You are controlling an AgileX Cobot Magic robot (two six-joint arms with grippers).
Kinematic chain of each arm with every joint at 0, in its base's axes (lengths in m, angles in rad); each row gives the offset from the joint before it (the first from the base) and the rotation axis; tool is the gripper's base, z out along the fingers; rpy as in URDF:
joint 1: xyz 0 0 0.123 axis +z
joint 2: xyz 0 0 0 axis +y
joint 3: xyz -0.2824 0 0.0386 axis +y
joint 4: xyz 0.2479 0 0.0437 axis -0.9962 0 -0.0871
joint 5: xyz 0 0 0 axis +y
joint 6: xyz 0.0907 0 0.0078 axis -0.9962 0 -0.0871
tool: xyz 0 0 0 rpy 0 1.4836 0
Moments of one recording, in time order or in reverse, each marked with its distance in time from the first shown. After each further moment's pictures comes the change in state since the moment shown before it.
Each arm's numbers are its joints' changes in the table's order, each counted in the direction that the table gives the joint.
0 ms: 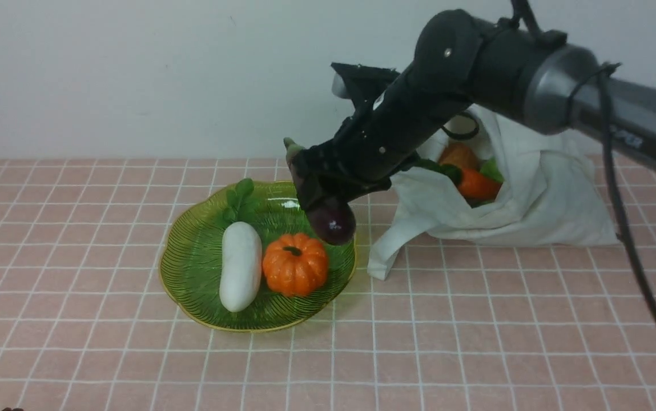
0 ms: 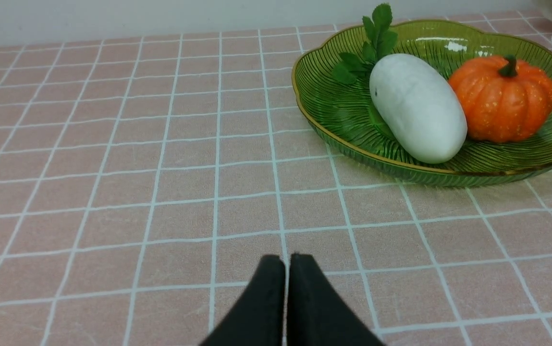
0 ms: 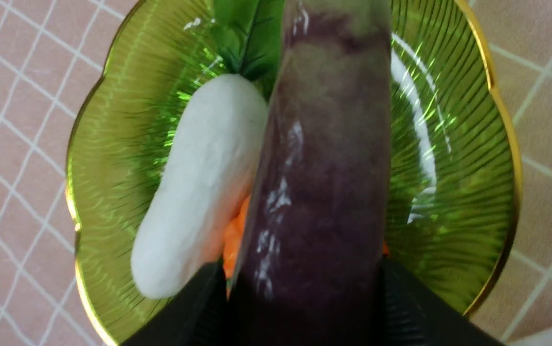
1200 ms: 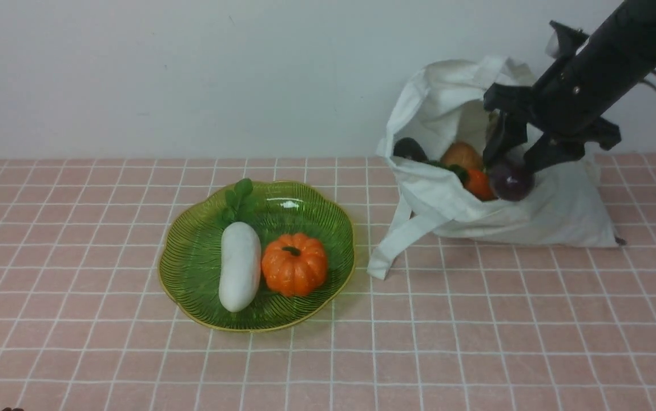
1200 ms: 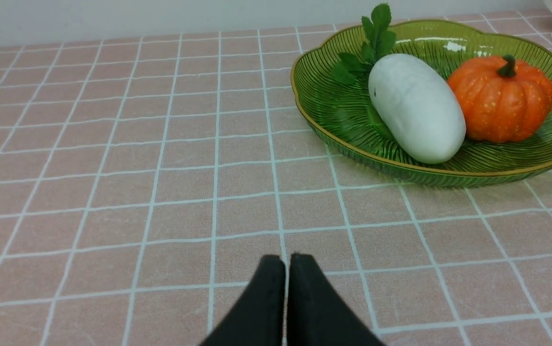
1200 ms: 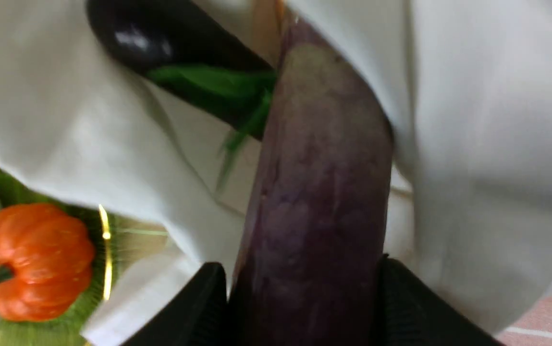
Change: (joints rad) right arm -0.376 -0.178 0.173 0.117 0.196 -0.254; left arm 0.000 0.000 0.000 0.000 0.000 0.000
